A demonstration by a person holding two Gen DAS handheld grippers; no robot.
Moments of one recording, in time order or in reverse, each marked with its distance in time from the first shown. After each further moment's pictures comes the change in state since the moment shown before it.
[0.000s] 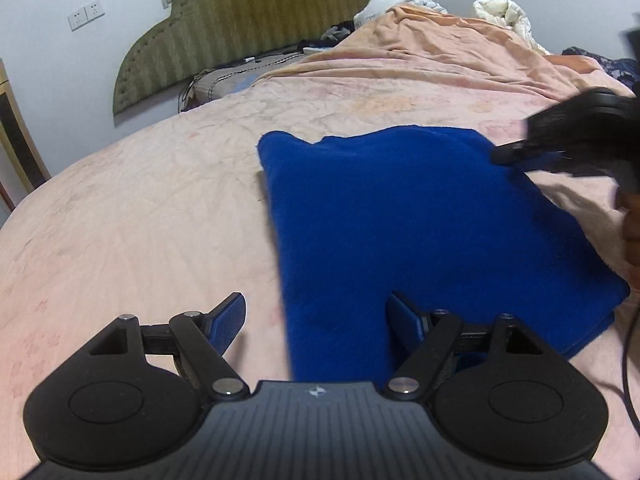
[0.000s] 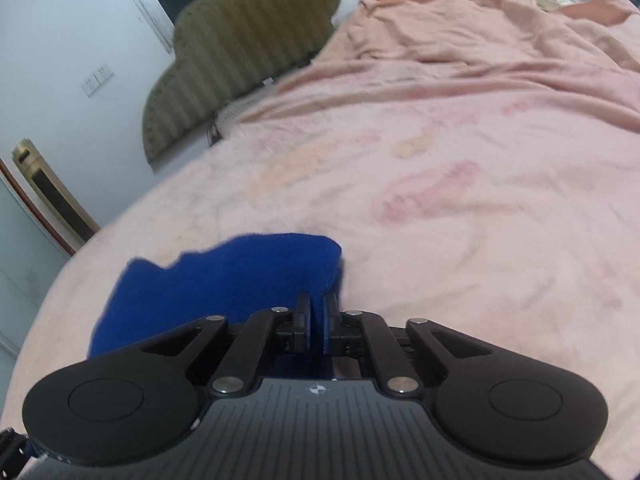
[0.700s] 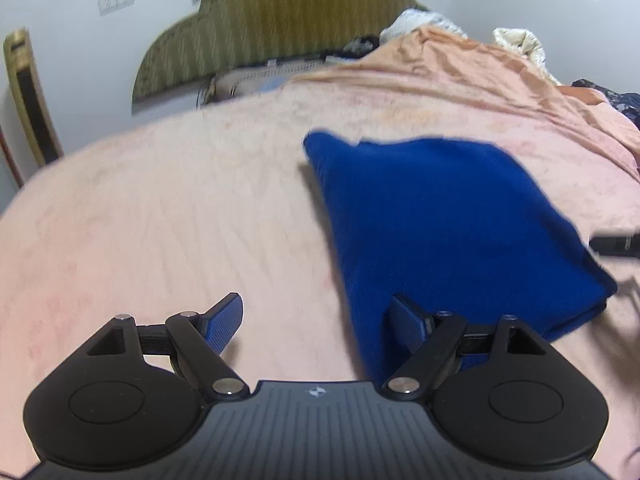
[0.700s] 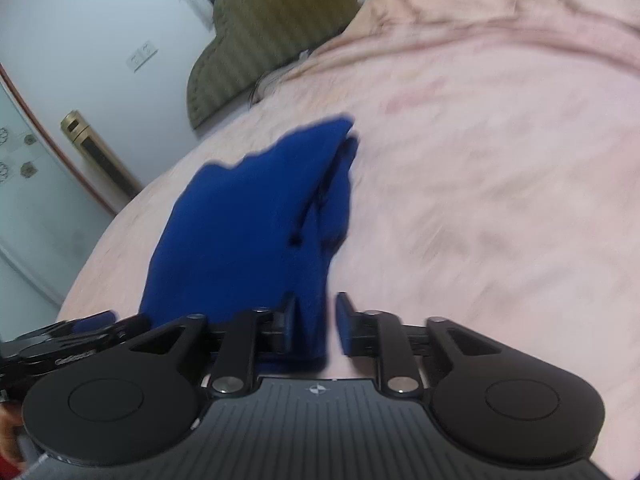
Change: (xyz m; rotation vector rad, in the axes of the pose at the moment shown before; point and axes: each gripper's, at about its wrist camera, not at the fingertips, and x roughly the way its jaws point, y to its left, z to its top) left arm -0.032 0.037 -0.018 -0.072 -0.047 -0.013; right arm -0.116 -0.004 -0.088 -0.037 0.036 0.100
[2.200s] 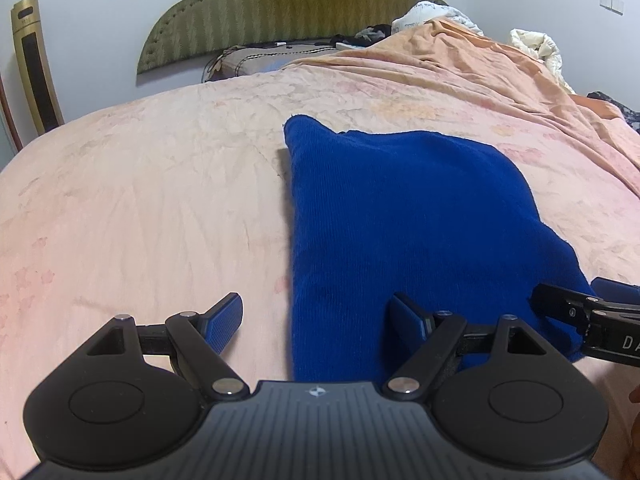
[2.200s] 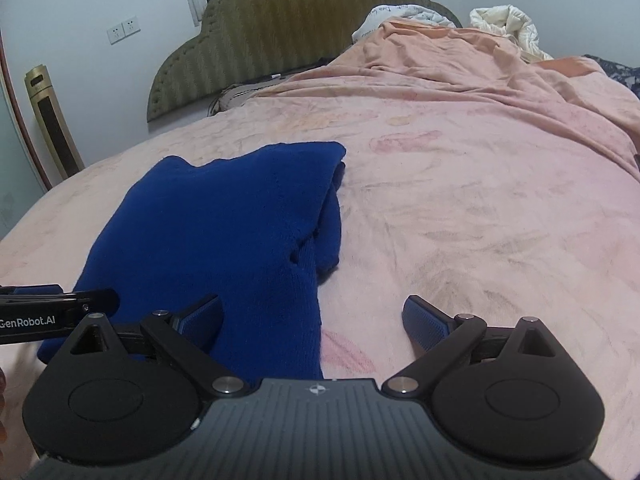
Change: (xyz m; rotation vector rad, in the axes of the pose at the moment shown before) left arm 0.024 -0.034 0.004 -0.112 0.069 0.001; right arm 0.032 0.044 -0.014 -0.189 -0.072 -0.232
